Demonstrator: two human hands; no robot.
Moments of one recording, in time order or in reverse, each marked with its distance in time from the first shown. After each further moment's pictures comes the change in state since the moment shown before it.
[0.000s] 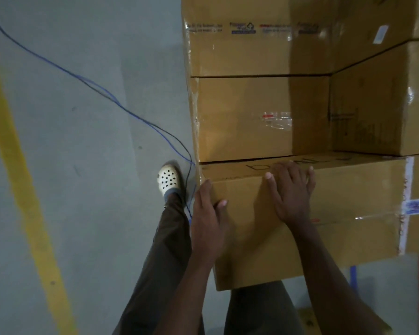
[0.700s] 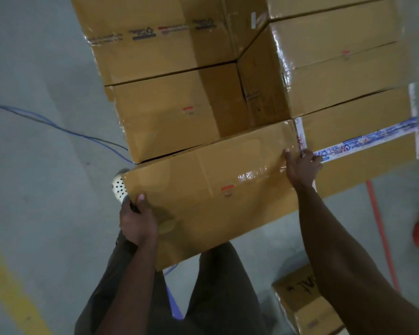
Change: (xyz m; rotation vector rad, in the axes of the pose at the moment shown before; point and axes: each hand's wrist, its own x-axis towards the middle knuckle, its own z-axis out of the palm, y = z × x) left_hand -0.030 0.019 0.048 0.038 0.455 -0.420; right_hand -0.025 0.259 -0.072 0.188 0.020 0.853
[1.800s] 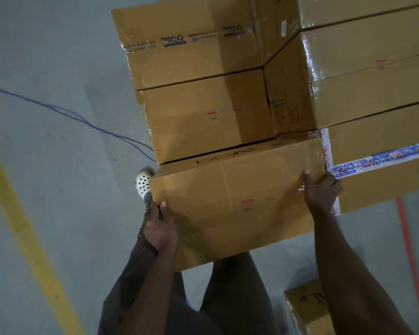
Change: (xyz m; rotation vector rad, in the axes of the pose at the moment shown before) left_hand 0.000 -0.015 -0.007 0.199 -0.049 0.176; right_hand -0.036 0.003 -0.004 0.053 -0.009 0.010
